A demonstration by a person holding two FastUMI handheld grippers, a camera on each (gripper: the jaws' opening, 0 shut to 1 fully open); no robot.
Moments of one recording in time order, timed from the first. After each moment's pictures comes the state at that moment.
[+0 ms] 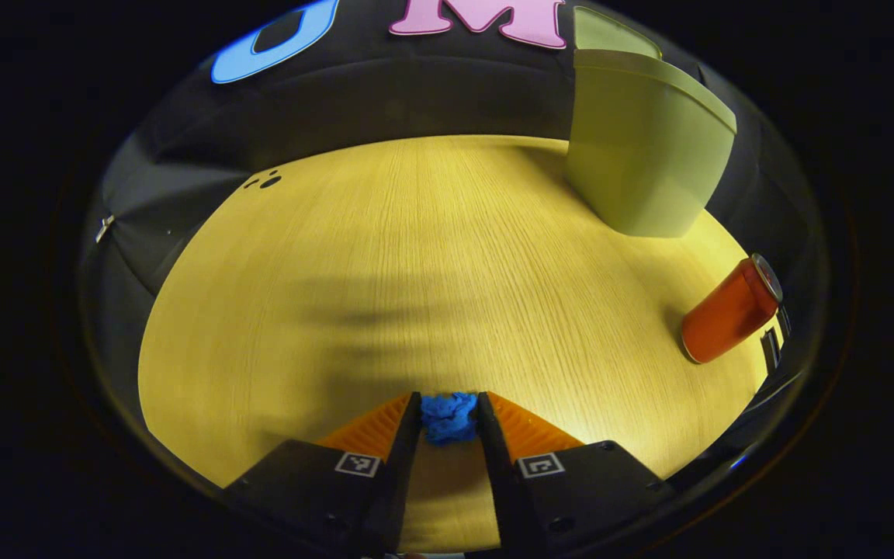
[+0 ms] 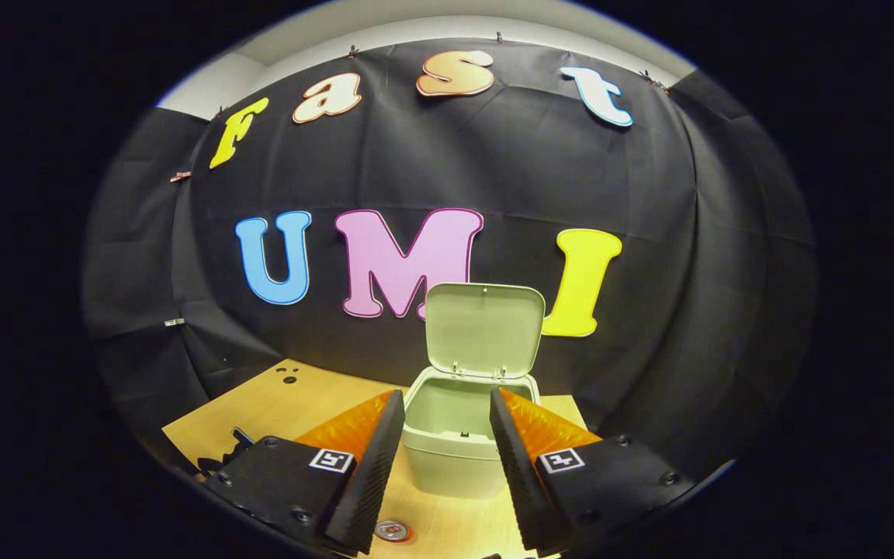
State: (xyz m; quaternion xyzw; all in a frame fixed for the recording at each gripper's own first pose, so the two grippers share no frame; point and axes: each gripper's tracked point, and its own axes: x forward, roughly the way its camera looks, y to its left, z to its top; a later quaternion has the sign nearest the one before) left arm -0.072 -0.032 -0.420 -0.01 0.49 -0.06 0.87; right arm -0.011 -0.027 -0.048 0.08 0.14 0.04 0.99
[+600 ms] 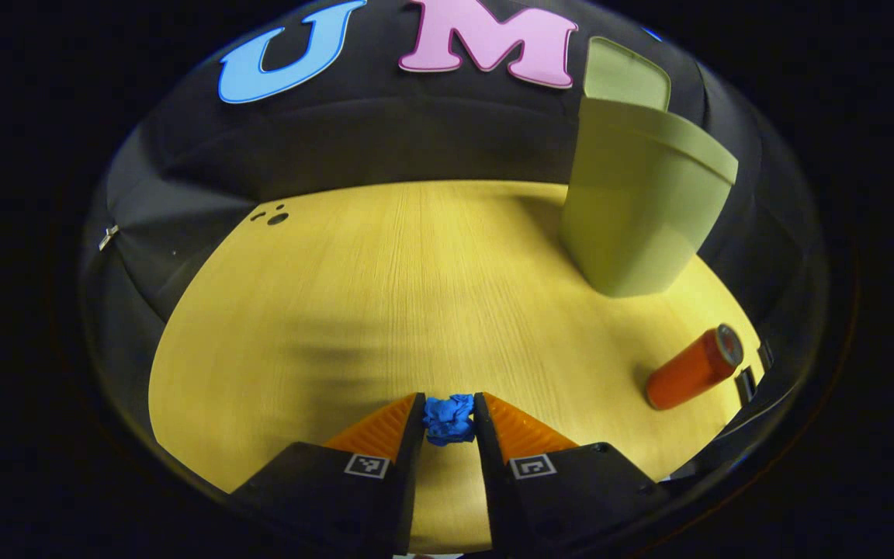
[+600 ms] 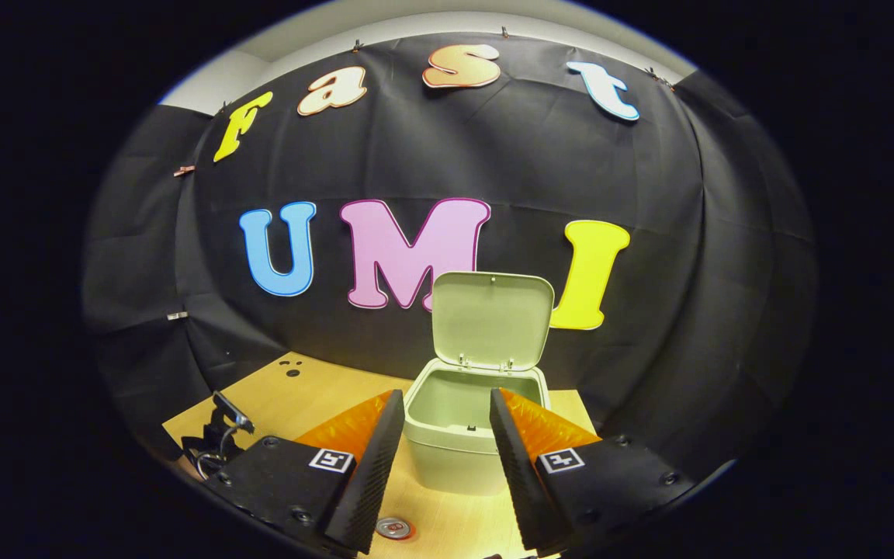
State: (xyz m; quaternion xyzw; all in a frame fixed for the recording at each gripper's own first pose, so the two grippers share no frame) left arm -0.025 -0.026 -0.341 -0.05 0.42 -0.06 0.90; right arm -0.010 -0.015 -0.060 0.08 0.15 0.05 0.98
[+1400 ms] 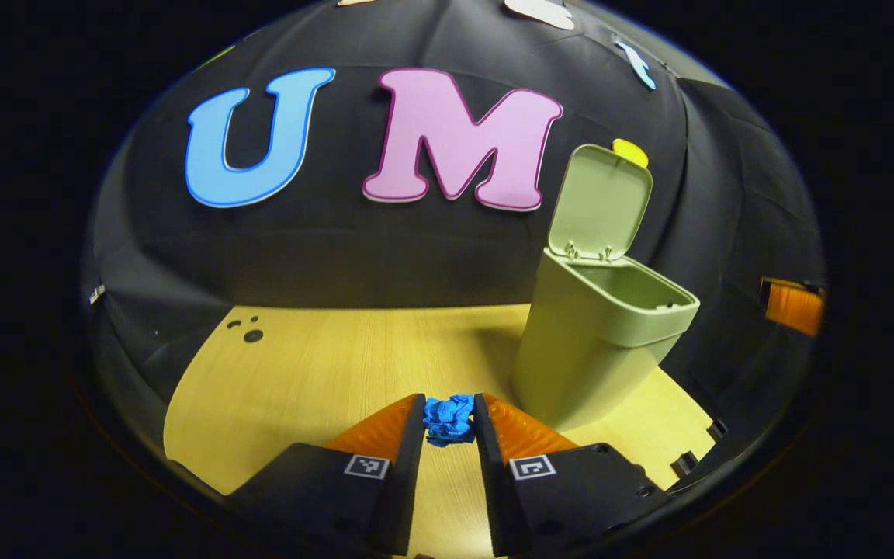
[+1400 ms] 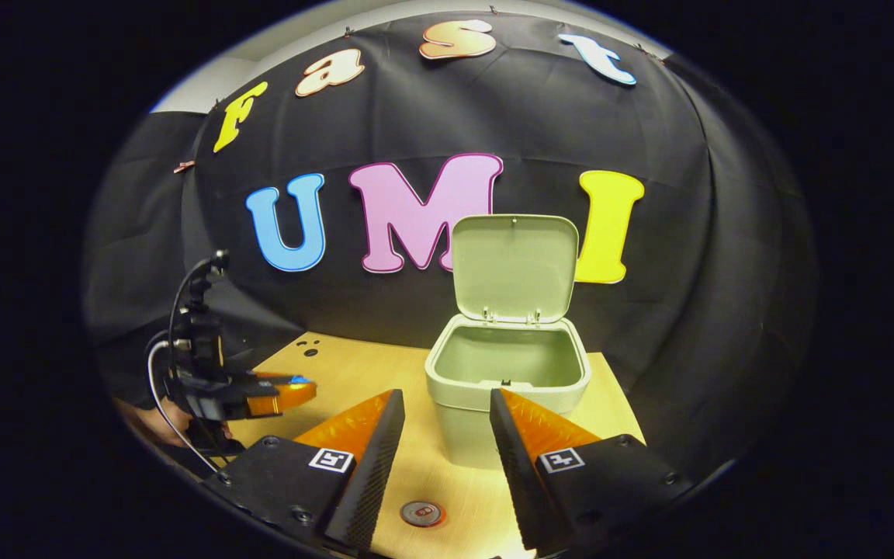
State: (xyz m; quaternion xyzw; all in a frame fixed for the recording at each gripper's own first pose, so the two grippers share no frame) left arm 0.085 -0.057 -0.175 -0.08 0.26 -0.11 0.96; right arm -0.029 0.024 -0.121 0.12 0.21 0.07 0.97
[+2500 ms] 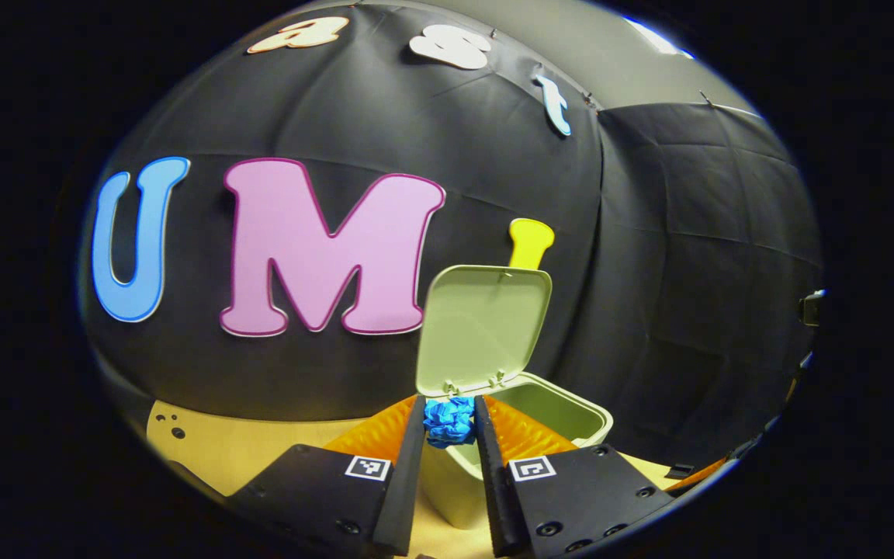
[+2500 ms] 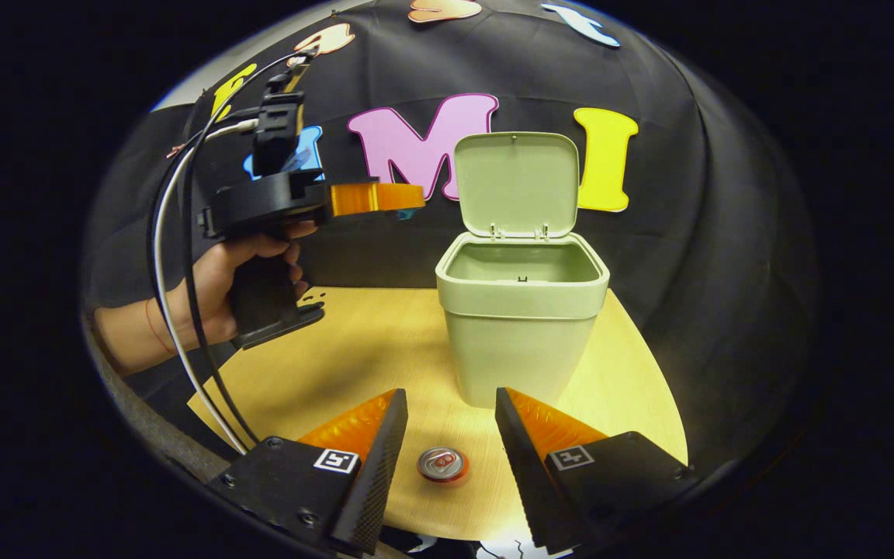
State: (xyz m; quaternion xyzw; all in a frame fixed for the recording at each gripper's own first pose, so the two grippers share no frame) left arm 0.174 -0.204 -0.049 -0.07 0.10 -0.26 0.96; right arm -0.088 0.048 -0.193 0.14 0.29 0.08 0.94
